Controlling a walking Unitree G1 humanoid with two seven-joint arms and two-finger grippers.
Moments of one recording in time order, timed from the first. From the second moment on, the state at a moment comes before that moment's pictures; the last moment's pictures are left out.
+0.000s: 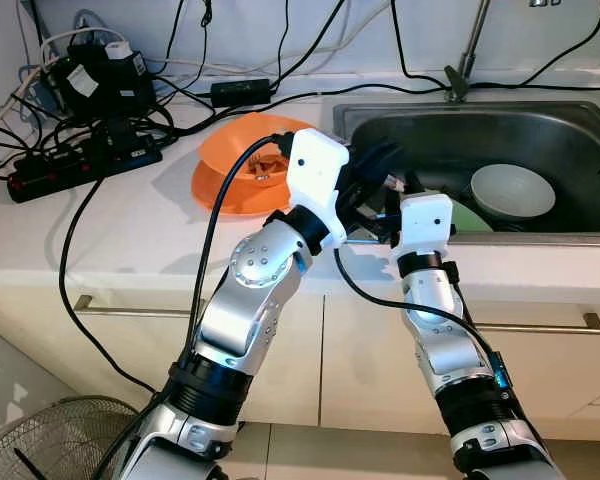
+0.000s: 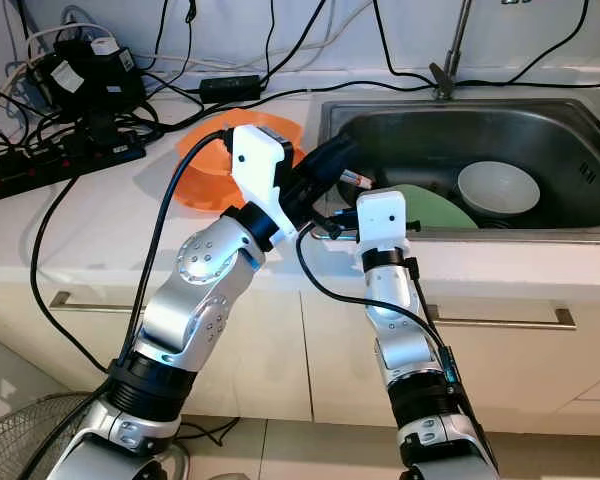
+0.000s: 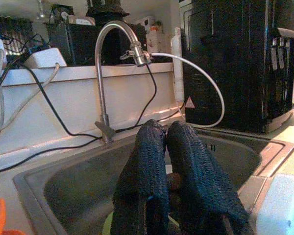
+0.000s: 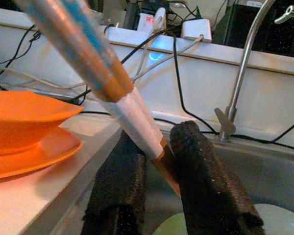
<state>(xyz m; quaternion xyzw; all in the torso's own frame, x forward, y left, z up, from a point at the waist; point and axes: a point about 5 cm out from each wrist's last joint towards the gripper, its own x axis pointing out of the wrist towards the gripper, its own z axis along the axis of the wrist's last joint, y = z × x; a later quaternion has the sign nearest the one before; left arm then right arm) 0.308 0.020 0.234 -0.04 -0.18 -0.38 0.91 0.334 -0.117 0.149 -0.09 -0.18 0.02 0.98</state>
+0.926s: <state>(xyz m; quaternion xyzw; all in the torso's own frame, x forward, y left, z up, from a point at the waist) 0.312 0.039 0.249 -0.10 -0.21 -0.34 0.91 0.346 -0.131 0.163 -0.11 -0.20 0.00 0.97</state>
